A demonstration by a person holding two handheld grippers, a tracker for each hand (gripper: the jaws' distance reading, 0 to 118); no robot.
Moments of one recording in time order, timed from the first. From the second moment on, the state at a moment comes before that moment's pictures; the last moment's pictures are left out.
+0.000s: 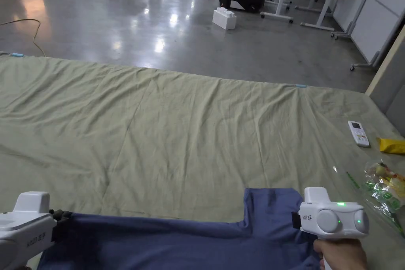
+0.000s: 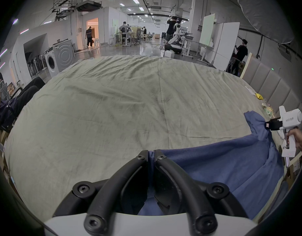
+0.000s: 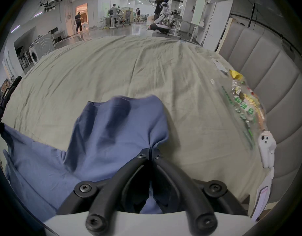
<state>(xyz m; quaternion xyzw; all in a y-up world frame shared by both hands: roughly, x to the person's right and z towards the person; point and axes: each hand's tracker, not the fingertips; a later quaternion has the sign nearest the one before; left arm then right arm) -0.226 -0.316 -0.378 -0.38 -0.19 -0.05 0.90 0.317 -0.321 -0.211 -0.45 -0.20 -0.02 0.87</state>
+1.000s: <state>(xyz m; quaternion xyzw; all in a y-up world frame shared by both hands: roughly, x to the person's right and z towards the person) -0.314 -0.308 -0.219 -0.43 -0.22 -0.05 0.87 0.224 -0.305 0.034 -0.47 -0.18 -0.02 0.86</state>
